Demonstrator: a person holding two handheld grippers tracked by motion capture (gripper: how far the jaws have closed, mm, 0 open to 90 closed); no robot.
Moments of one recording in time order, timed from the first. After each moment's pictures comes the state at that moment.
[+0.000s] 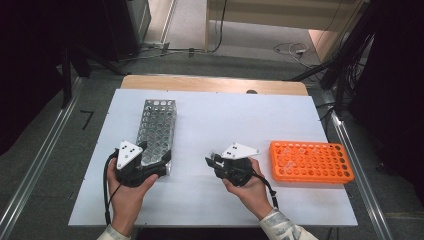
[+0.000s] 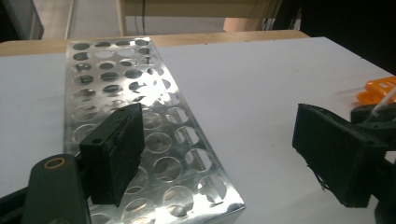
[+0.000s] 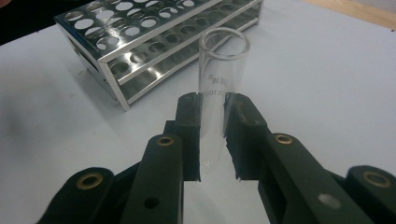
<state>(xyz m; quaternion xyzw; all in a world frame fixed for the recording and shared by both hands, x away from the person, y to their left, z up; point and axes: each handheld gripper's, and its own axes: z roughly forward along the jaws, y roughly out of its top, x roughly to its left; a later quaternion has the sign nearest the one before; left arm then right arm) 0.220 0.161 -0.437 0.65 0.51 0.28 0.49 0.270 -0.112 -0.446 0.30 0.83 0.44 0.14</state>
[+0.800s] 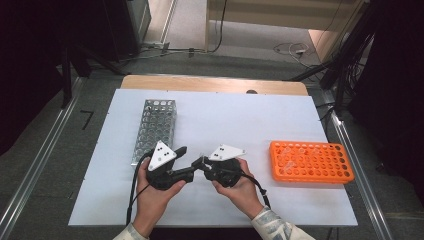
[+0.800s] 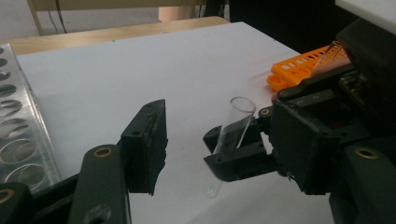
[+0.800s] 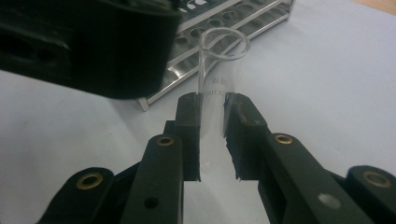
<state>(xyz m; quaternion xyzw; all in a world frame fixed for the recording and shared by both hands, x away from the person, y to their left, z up) 0.224 0.099 -0.432 0.71 0.42 0.20 0.52 0.269 -0.088 -0.454 0.27 0.85 0.43 0.13</state>
